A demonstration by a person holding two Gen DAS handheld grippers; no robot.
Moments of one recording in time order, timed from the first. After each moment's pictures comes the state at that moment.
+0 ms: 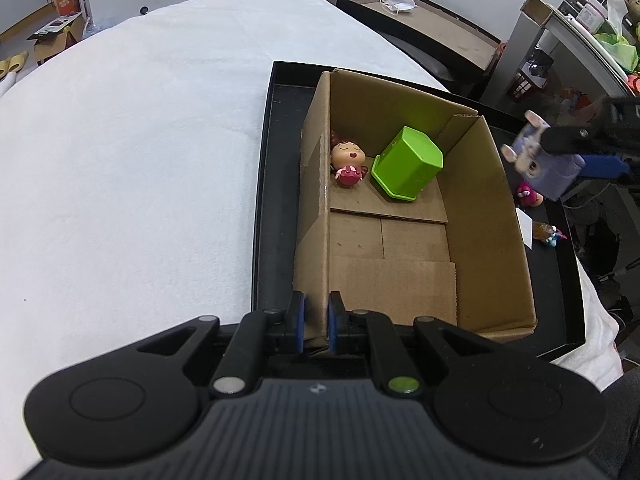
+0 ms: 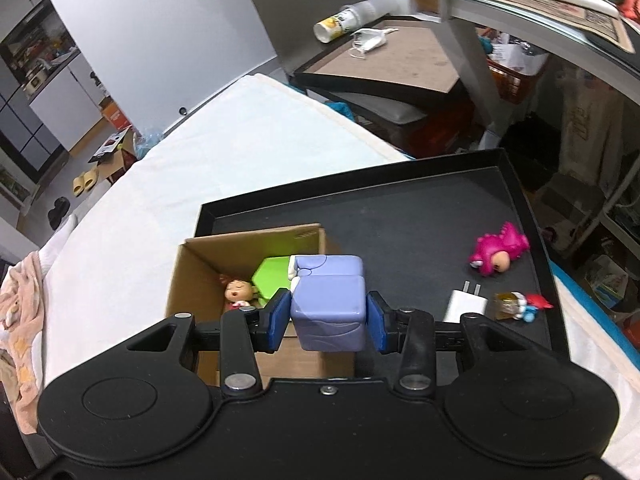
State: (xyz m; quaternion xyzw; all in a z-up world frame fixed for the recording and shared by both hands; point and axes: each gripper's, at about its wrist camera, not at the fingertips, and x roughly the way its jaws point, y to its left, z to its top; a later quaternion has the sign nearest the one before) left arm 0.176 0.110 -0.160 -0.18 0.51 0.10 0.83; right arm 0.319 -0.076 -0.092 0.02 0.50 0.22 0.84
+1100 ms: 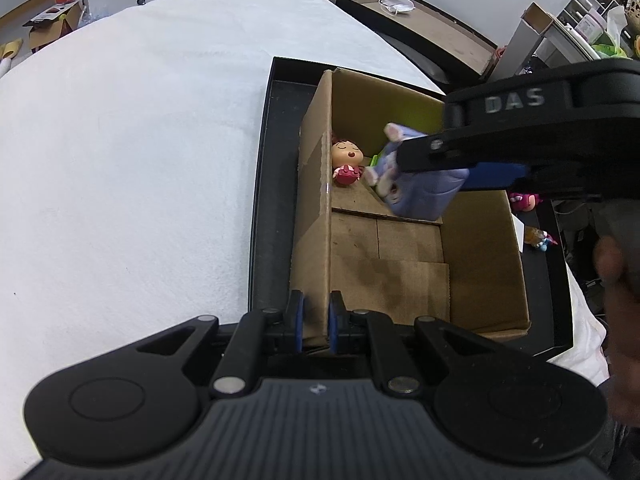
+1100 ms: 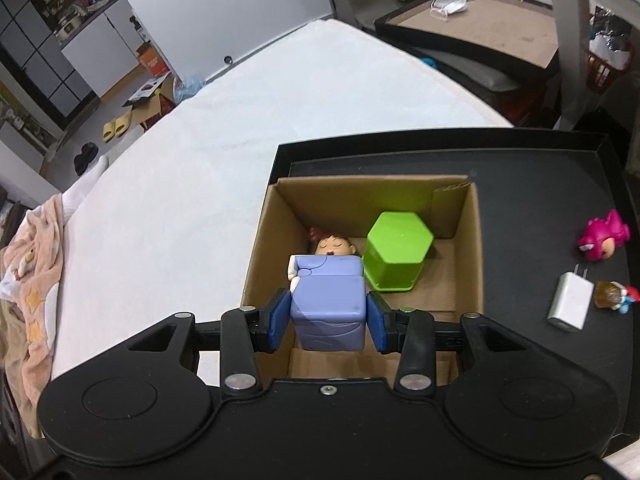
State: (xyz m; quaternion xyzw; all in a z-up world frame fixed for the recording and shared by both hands) left arm 0.175 0.120 -0.163 -0.20 0.51 0.08 0.83; right arm 0.297 0.017 -0.122 -0.01 0.54 0.27 0.80
